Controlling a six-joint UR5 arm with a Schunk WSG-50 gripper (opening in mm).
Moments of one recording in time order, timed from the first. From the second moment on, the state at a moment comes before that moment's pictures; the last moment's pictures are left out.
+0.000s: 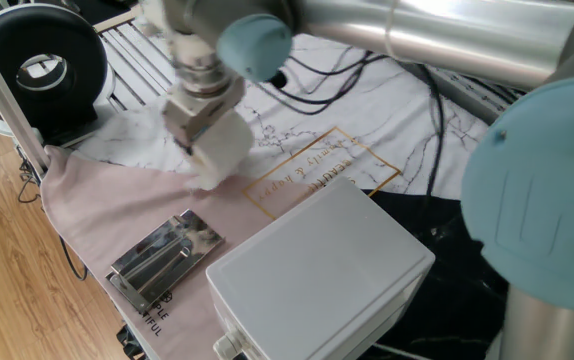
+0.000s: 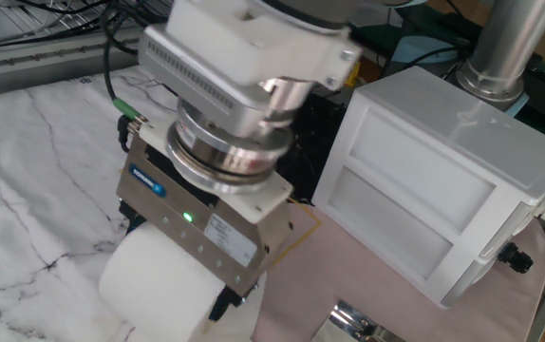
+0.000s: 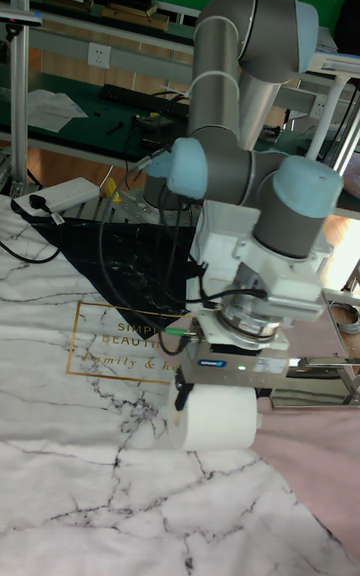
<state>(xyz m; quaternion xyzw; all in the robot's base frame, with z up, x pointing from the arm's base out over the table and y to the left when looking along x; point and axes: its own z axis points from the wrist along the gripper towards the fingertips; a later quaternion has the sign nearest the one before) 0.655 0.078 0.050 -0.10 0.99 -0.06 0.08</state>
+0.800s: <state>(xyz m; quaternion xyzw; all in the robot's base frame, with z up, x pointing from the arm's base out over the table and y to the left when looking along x) 0.639 0.129 0.058 -0.04 1.00 0.02 0.05</state>
